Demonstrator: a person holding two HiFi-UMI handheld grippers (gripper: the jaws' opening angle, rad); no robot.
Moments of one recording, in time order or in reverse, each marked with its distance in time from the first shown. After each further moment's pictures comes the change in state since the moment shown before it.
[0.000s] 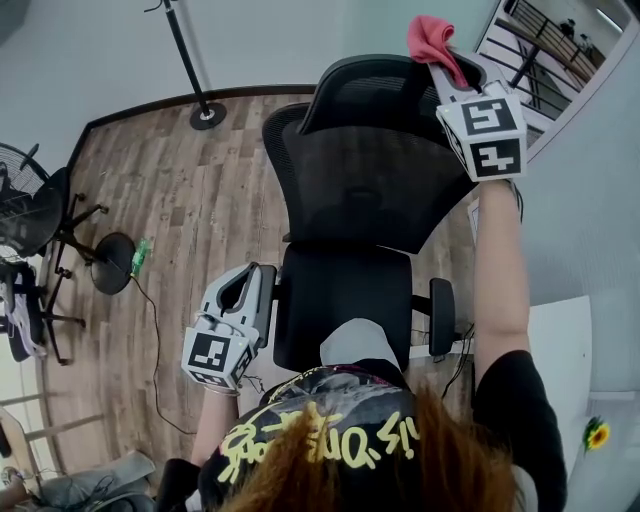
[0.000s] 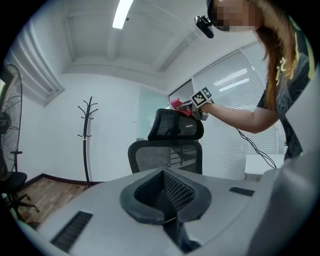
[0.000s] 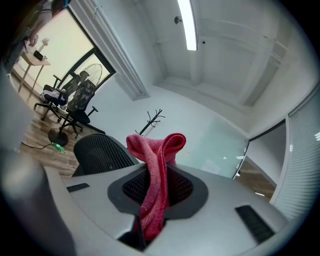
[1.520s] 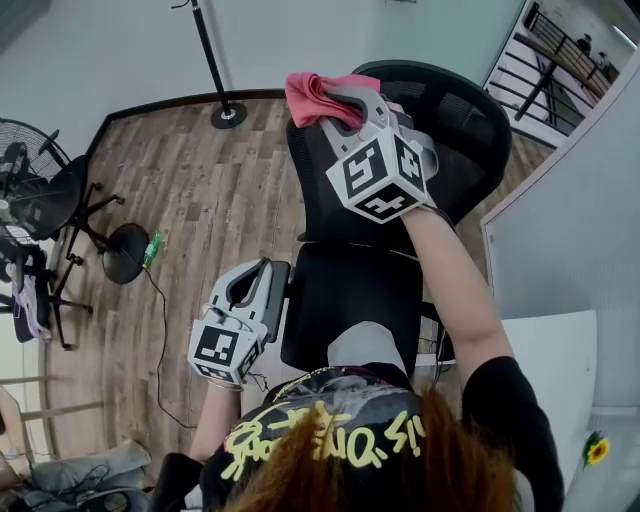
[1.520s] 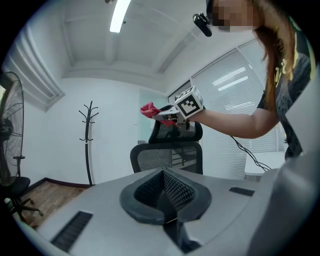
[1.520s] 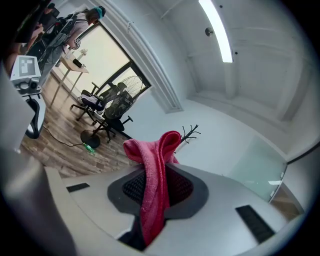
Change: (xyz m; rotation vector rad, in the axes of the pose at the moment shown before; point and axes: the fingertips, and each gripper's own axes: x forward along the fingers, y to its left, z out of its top) left arm -0.015 0.000 0.013 0.029 -0.014 0.016; right arm 0.018 0.198 0.073 -0.183 -0.162 0.316
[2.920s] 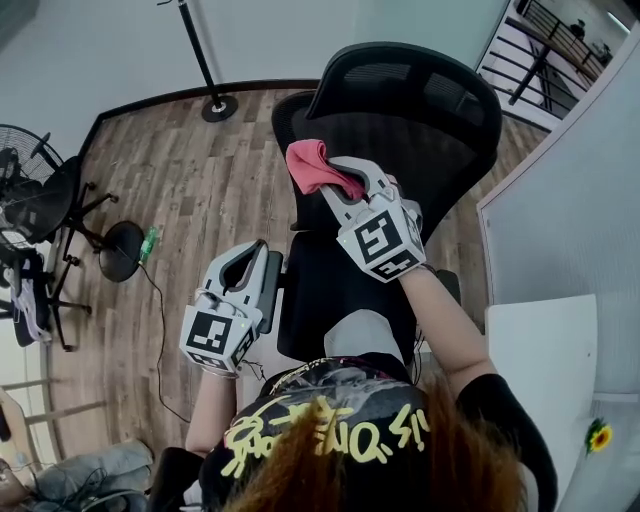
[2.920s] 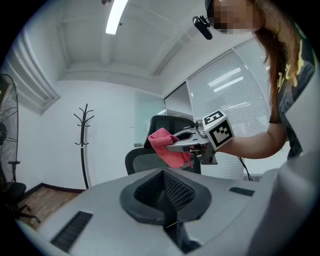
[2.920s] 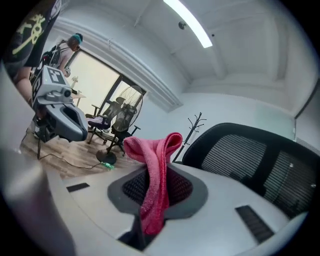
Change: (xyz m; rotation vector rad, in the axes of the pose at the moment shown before) left arm 0.007 -0.007 0.019 0.030 -0.028 -0.035; right arm -0.059 0.105 -0.051 0.273 -0.043 0.131
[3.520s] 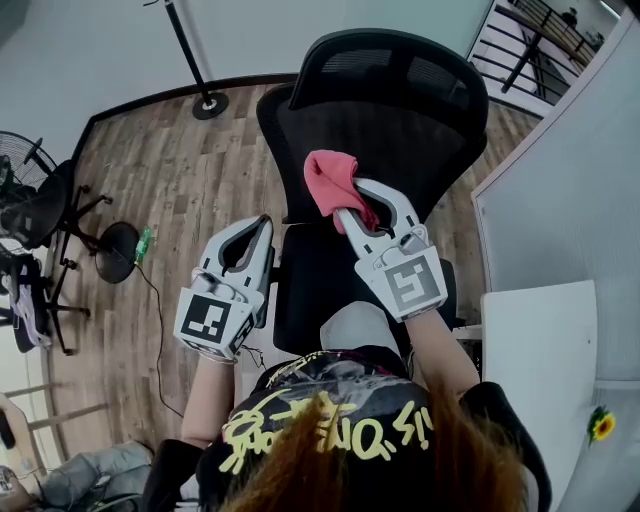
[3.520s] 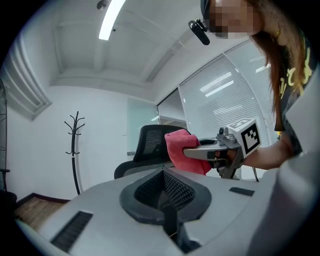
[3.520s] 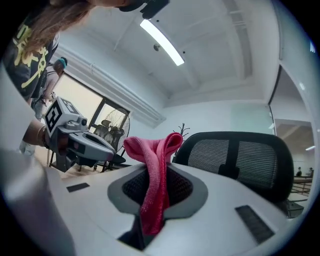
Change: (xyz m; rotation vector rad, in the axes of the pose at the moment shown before) left arm 0.022 -0.024 0.043 0.051 -0.080 -0.074; right arm -0.088 0.004 0.025 0.222 -0.225 -0.140
